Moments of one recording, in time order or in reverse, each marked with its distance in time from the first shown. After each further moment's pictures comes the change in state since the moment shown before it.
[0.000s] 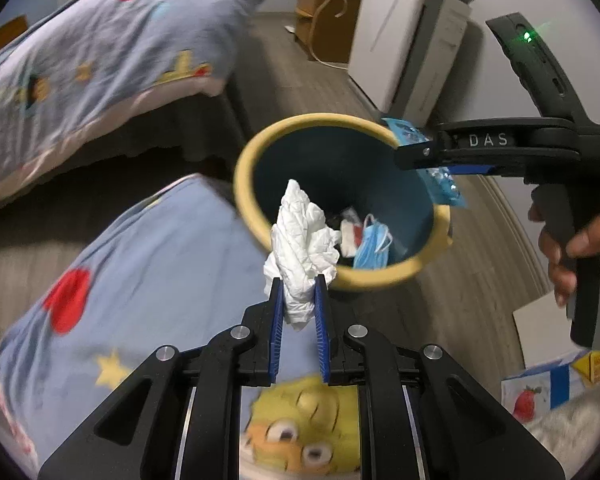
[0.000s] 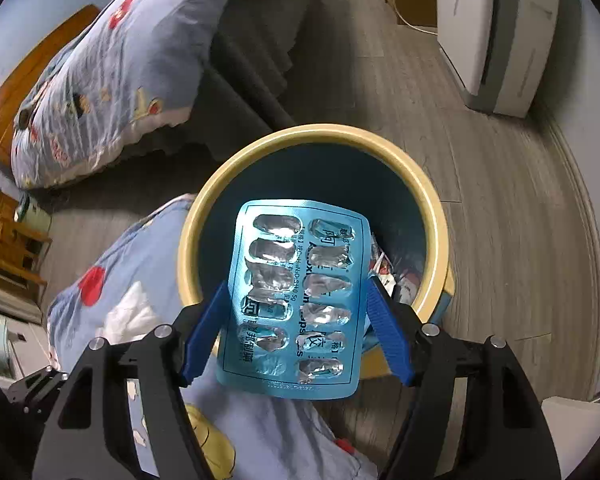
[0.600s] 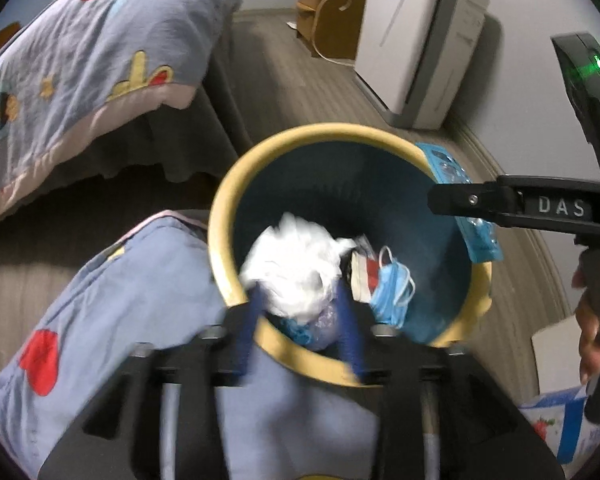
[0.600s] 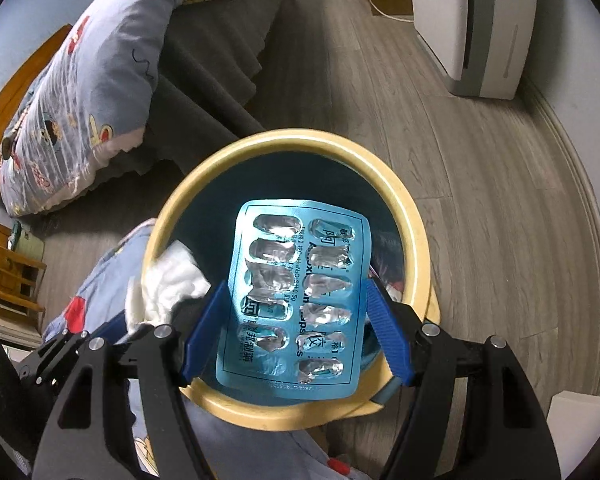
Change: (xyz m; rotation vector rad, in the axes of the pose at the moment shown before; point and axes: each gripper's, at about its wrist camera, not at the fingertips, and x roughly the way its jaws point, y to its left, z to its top) left arm 0.065 0.002 0.045 -0.014 -0.006 0.035; right arm 0.023 -0.025 0.014 0.065 -0.022 -0.002
